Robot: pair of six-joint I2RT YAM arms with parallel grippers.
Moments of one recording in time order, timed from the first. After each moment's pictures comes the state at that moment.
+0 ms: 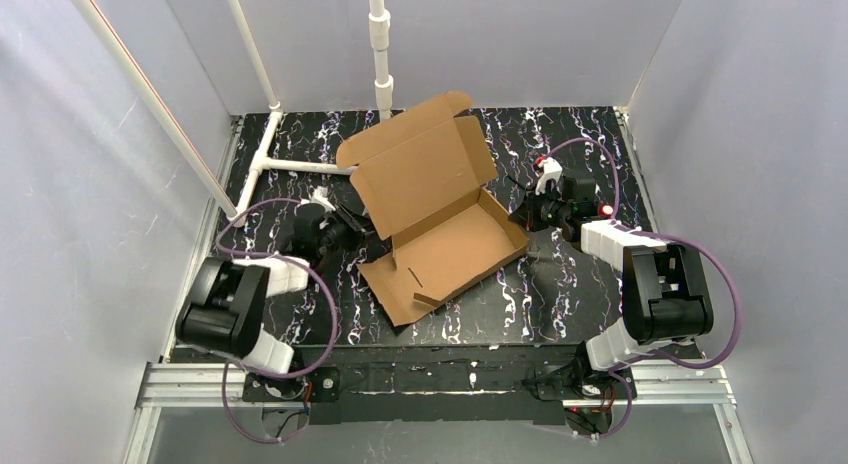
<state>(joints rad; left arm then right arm) -0.25 1.56 0.49 0.62 0.38 -1.13 0.13 1.54 0.74 0.16 -0.54 0.04</state>
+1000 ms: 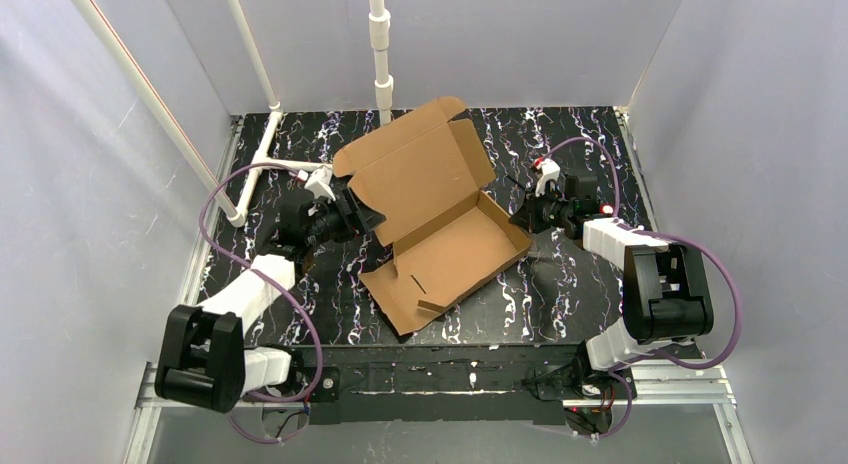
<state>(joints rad) -0.22 1.21 0.59 0.16 0.43 -0.65 0.11 1.54 0.76 0.10 -0.61 -0.05</state>
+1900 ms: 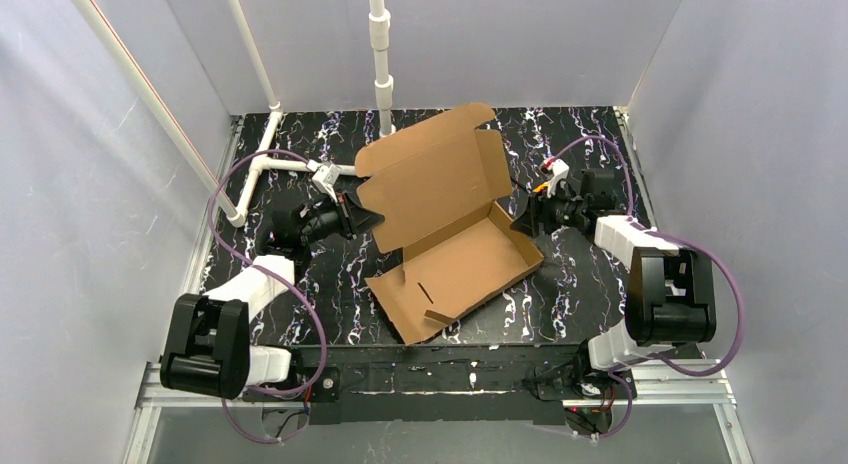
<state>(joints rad) -0.16 1.31 0.55 0.52 0.80 -0.50 0.02 1.54 0.79 -0.03 -0.77 -0.19</state>
